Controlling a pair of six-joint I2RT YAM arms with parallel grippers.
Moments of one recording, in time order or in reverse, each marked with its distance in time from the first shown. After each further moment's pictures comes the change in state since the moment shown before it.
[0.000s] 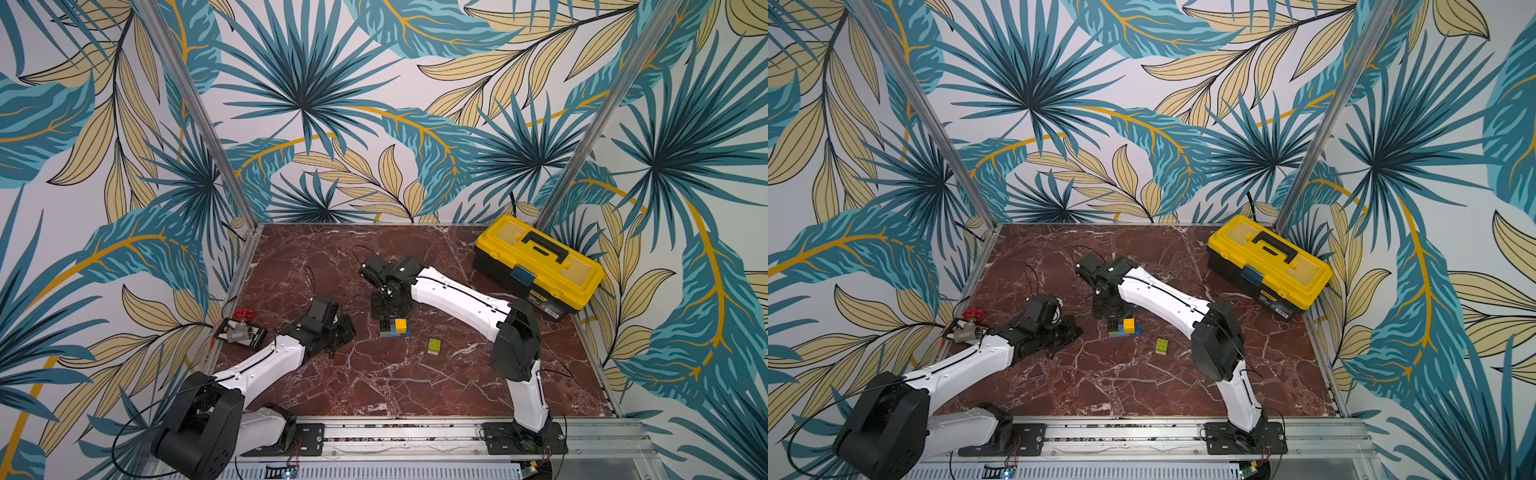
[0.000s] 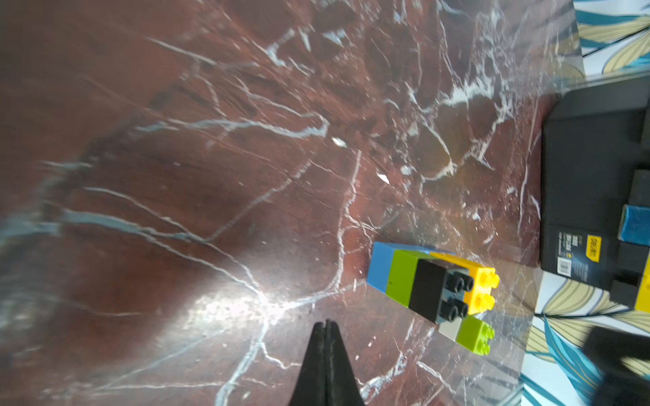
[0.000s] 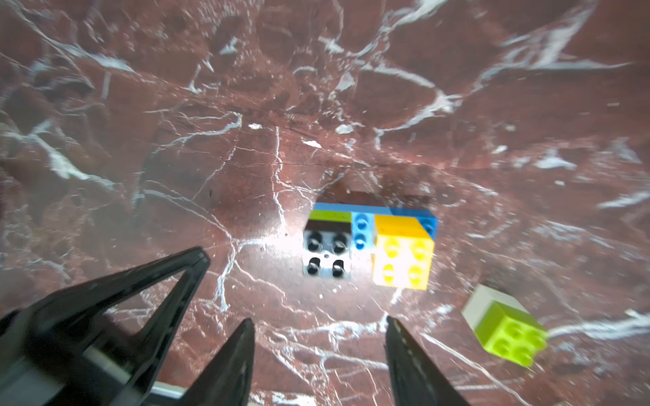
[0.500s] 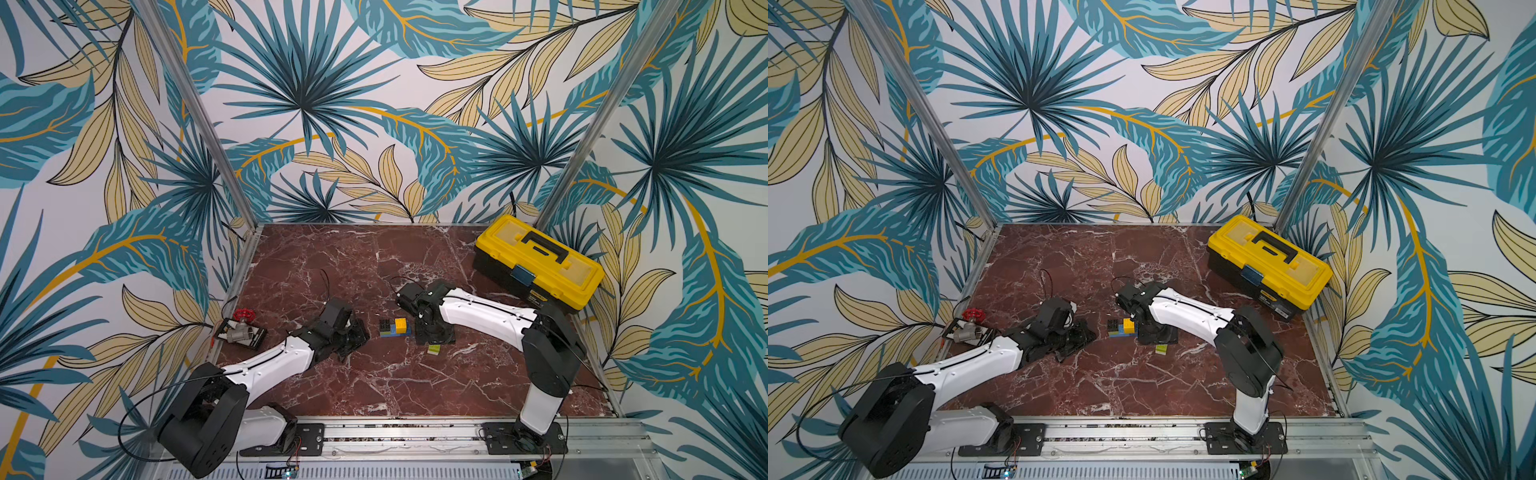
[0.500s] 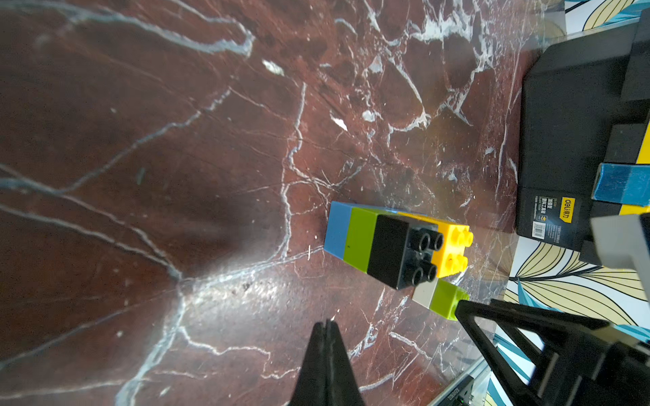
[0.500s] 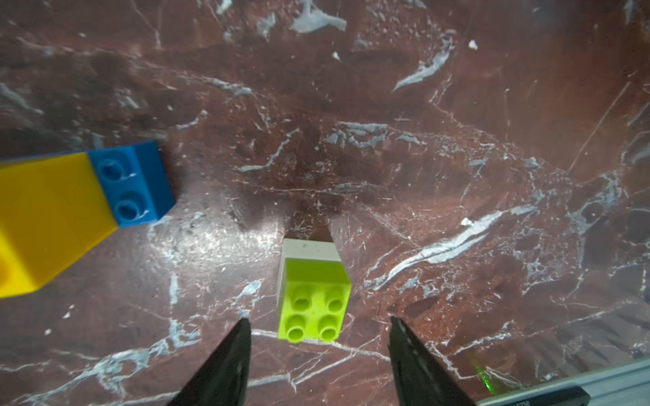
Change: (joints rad) left arm -0.109 0.037 -0.002 0.066 0.018 -0.094; right arm -0.094 -0.192 -0.565 0.088 0.117 0.049
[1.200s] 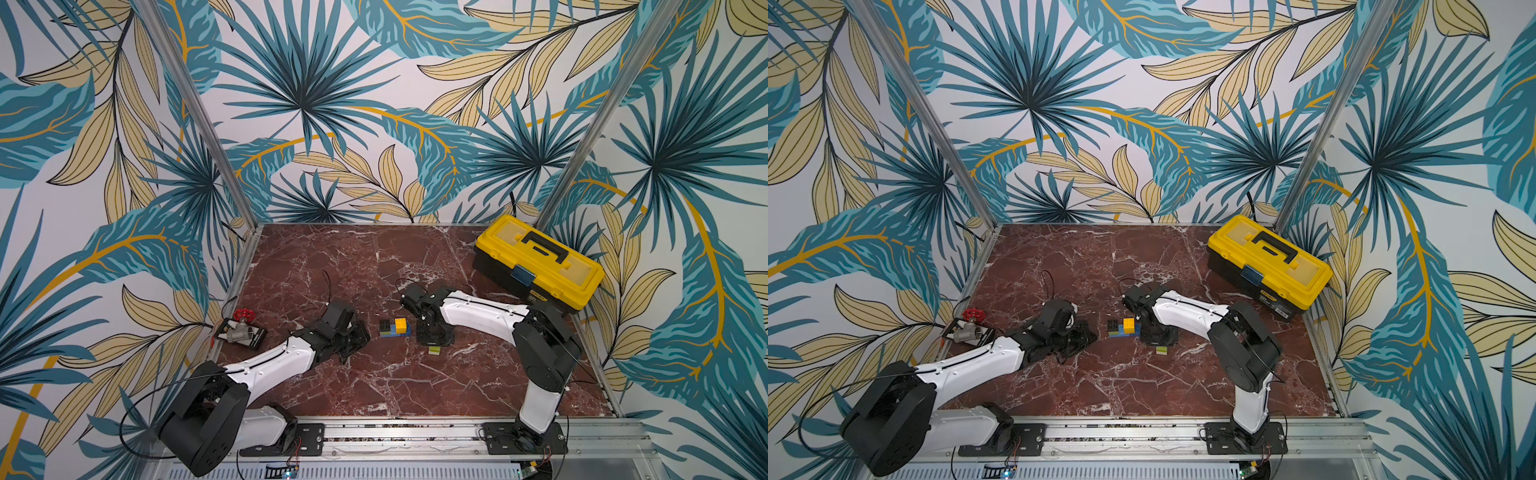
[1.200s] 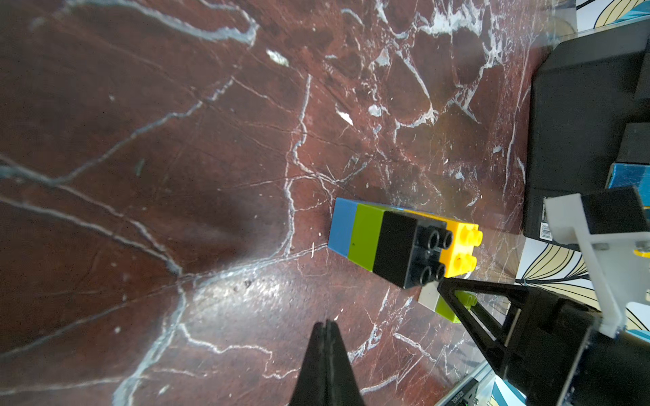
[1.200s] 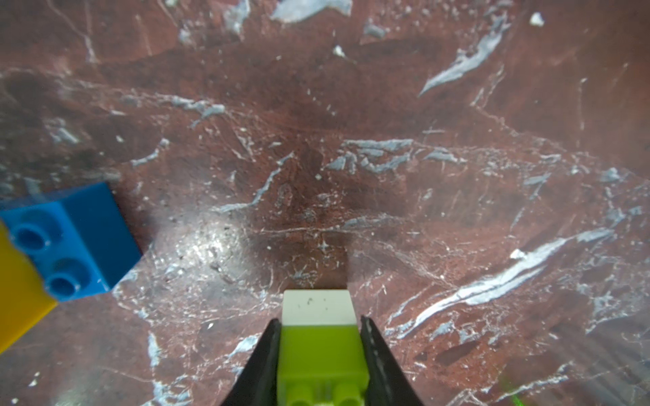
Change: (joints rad) left arm -0.007 0.008 0.000 -0.003 -0.019 -0.006; right arm -0.034 0.032 -0.066 0.118 -0.039 0.003
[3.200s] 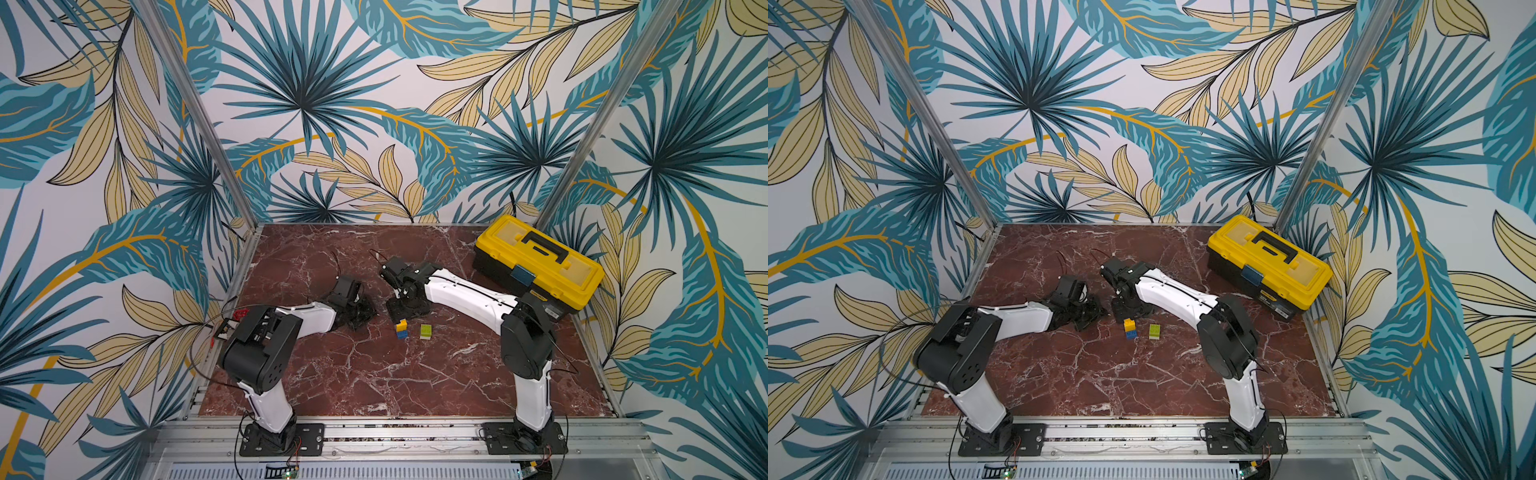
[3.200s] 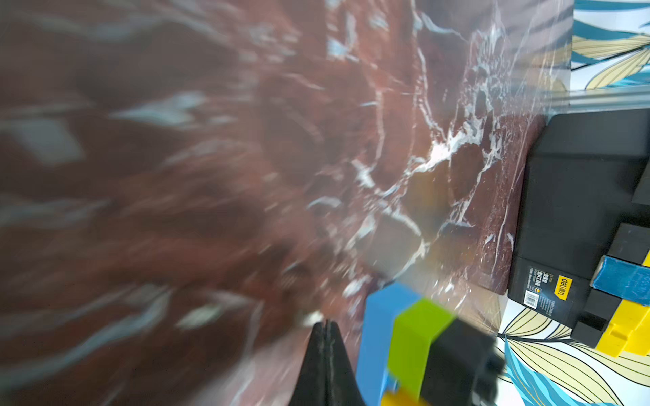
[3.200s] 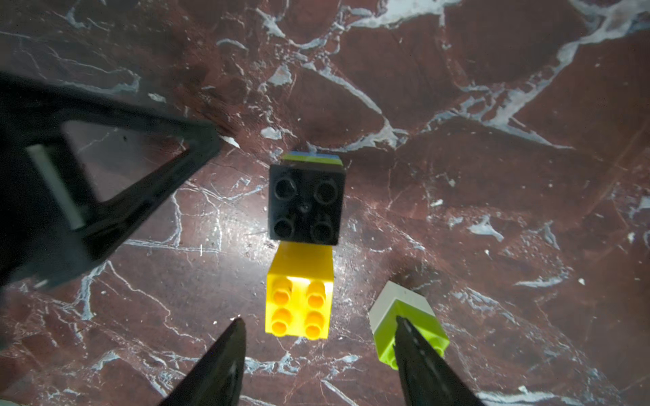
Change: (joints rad) left arm 0.140 0.381 0.229 0.144 0.075 0.047; right arm 0.018 0.182 0.451 -0.076 -0.101 -0.424
